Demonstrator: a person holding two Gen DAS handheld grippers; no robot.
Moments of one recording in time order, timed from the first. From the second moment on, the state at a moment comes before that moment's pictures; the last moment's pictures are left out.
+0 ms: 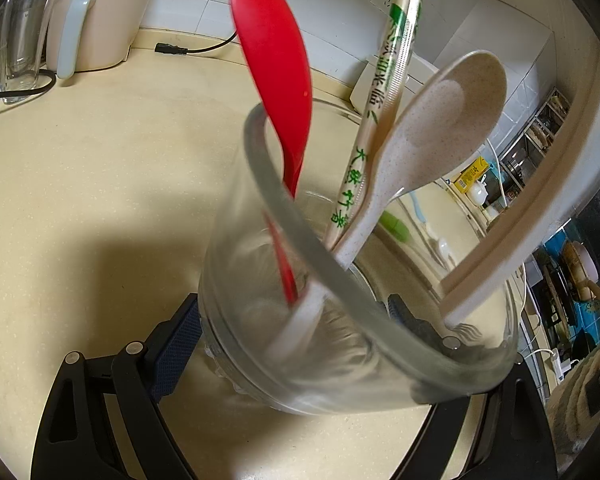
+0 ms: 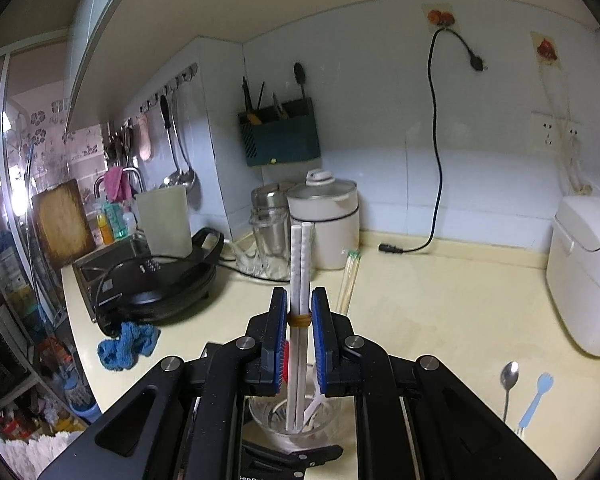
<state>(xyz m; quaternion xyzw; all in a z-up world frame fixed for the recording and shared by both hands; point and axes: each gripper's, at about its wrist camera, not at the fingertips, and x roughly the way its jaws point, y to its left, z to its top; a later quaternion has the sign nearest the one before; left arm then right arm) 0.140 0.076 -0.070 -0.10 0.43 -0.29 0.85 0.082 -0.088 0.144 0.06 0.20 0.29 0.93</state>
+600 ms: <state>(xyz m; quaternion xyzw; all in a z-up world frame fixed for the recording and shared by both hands) 0.140 0.076 -0.070 -0.10 0.43 -0.29 0.85 0.083 -0.070 0.124 0.03 0.24 0.30 0.92</state>
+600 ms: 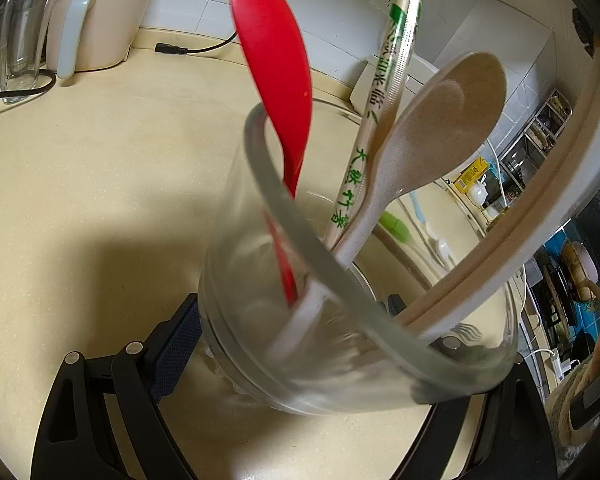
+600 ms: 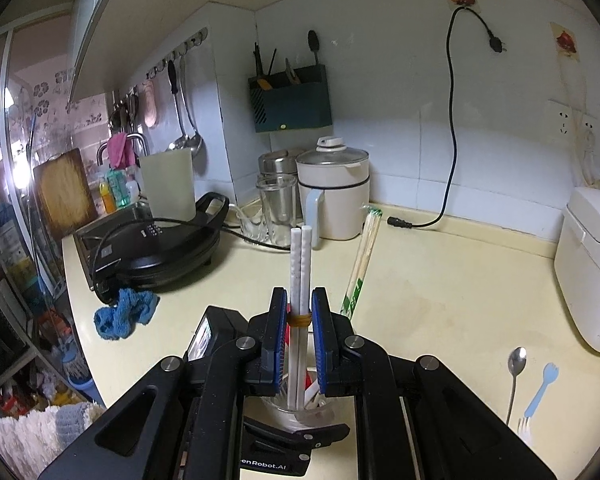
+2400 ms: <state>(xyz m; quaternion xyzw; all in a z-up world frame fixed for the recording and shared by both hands) 0.140 0.076 -0.069 -0.10 0.43 -0.29 0.85 0.138 -0.058 0.122 0.09 0.29 0.30 0.91</state>
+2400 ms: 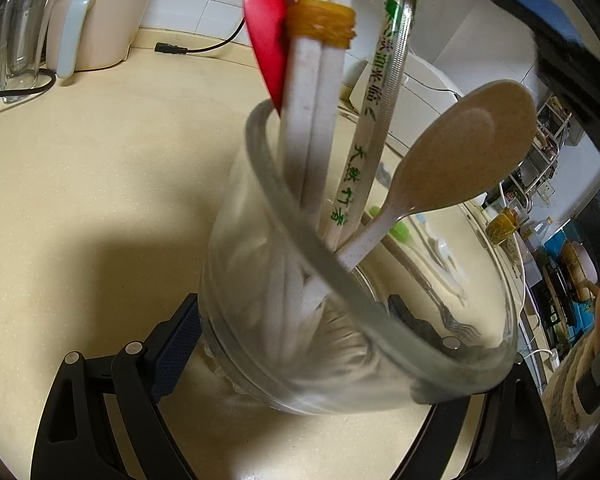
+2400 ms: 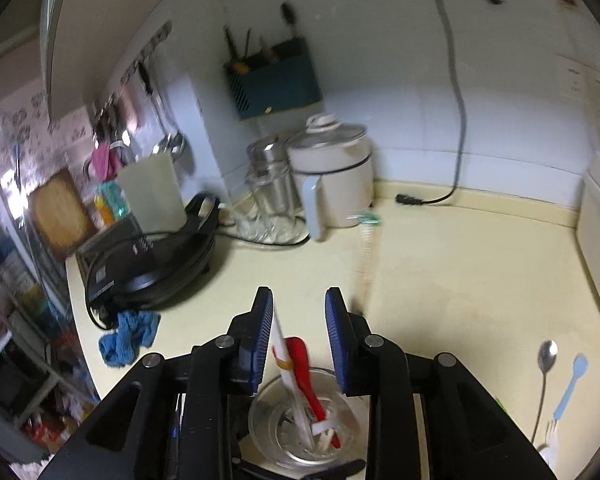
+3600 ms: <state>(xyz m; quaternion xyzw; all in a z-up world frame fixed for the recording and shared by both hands) 0.140 0.079 -0.070 -0.10 0.43 -0.29 0.85 0.048 -0.229 -0.014 0.11 0.41 0.13 0.90</state>
